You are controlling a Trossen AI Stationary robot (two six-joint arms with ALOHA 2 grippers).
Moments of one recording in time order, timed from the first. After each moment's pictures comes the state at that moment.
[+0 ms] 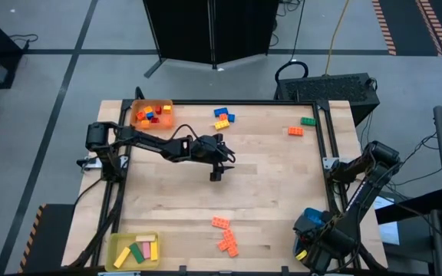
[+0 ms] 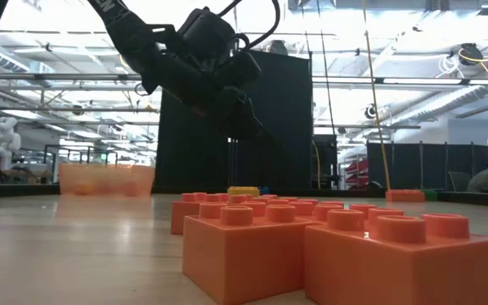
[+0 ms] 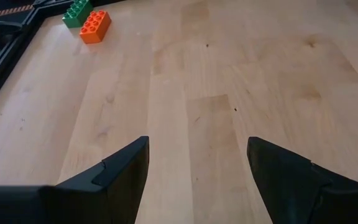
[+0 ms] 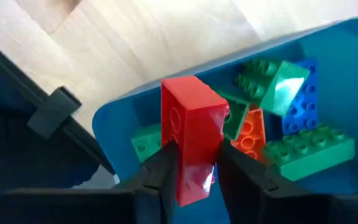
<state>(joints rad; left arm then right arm) 0.10 1.80 0.94 0.31 0.05 0.24 0.98 1.67 1.30 -1.16 -0.05 1.71</state>
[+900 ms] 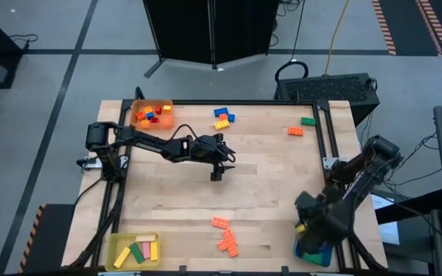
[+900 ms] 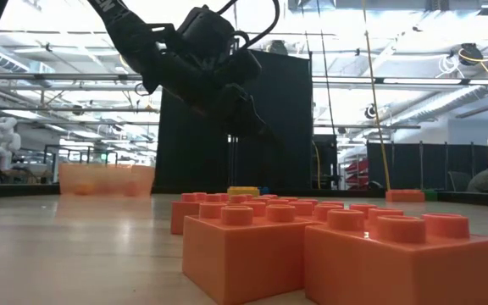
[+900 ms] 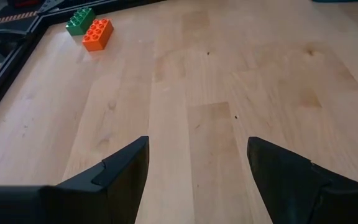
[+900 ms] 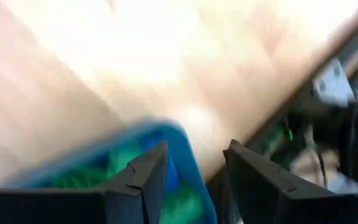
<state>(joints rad) 0.10 1.80 0.94 0.33 0.05 0.24 0.88 1.61 1.29 -1.57 0.12 1.62</state>
